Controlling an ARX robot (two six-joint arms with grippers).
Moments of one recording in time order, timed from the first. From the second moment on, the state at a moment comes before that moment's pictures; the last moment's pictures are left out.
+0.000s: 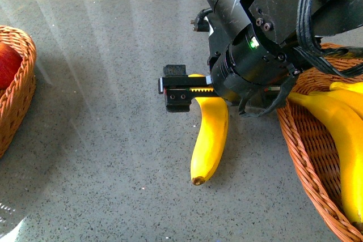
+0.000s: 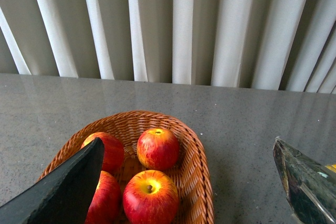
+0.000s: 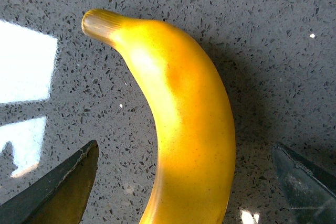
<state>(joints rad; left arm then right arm) 0.00 0.02 0.01 0.00 0.00 0.00 0.58 2.04 1.15 -0.14 0.13 0.37</state>
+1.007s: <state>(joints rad) 0.00 0.02 0.01 0.00 0.00 0.00 0.57 1.97 1.13 -0.13 0.06 0.43</state>
